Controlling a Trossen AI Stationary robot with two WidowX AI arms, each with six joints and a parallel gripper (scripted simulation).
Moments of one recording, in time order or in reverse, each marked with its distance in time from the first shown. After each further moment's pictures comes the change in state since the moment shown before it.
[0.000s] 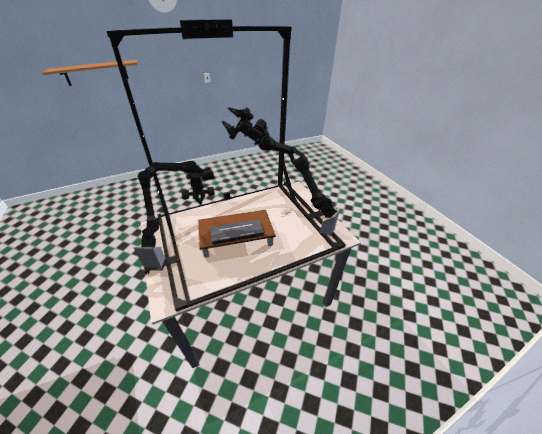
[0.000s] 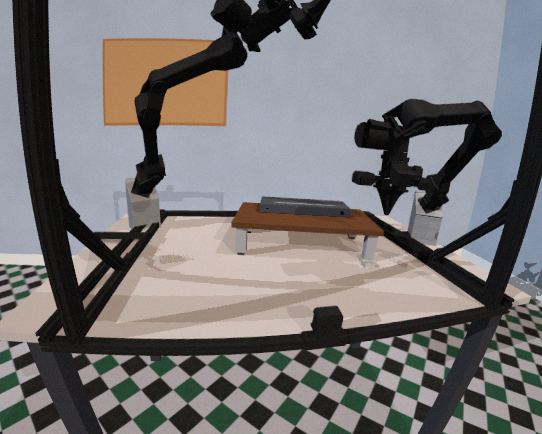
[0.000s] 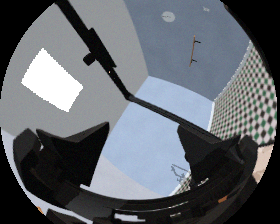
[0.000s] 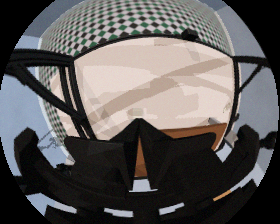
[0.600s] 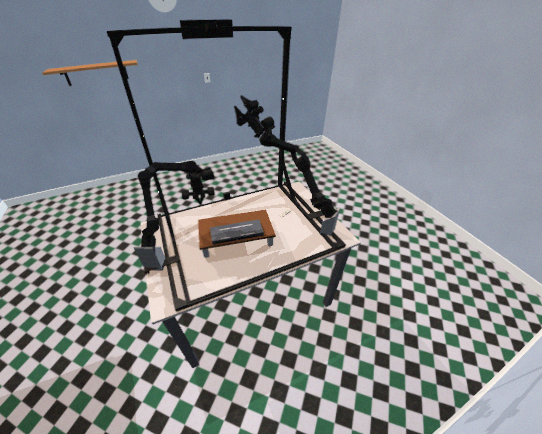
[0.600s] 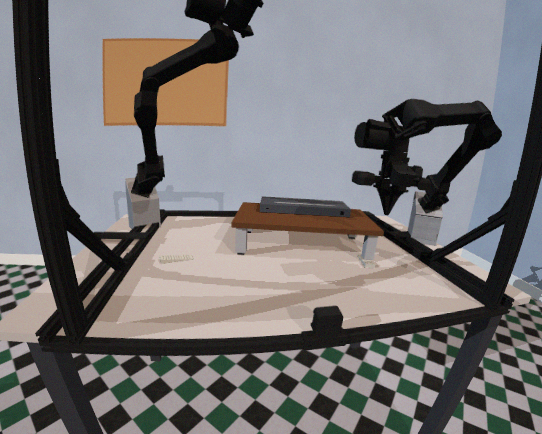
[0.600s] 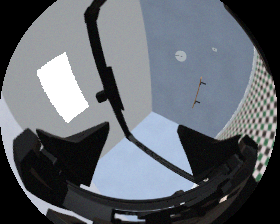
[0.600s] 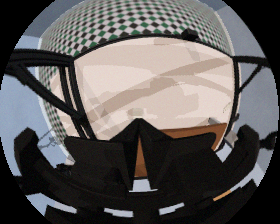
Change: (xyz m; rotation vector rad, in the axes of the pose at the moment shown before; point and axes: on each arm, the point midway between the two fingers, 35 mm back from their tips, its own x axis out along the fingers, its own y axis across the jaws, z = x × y) left arm -0.010 0.019 0.116 -0.212 -0.375 0.096; right arm 0.000 0.000 0.000 0.000 0.000 0.000
